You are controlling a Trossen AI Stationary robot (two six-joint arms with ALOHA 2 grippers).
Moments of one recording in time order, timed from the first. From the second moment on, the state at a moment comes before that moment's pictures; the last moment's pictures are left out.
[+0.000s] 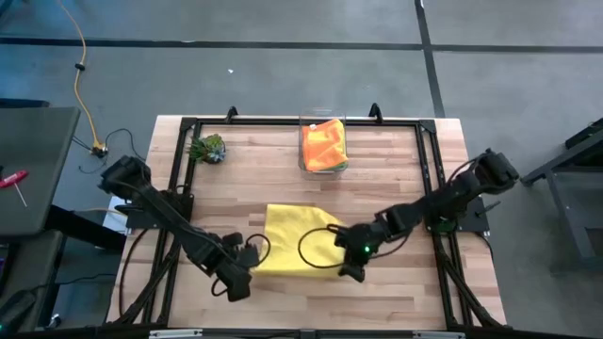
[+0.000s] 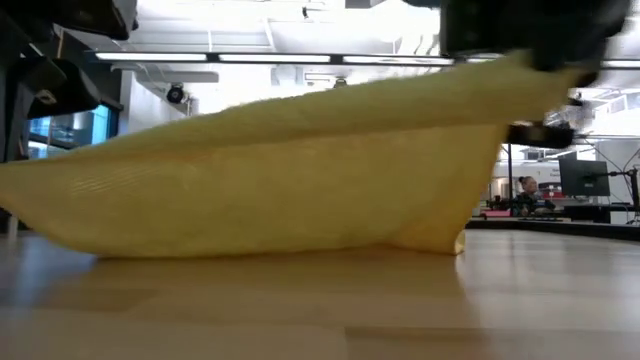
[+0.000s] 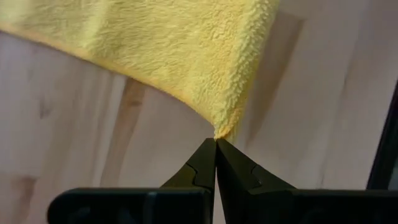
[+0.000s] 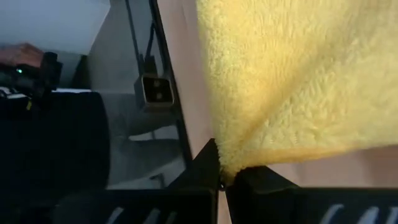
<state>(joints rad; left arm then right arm) -0.57 1.62 0.99 -0.65 -0.16 -0.93 0.39 1.55 0.85 -0.02 -0.33 0.96</state>
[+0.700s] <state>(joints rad) -0.40 1.60 0.99 -0.58 -0.02 -0.76 0.56 1.55 0.73 0.15 -0.13 1.66</state>
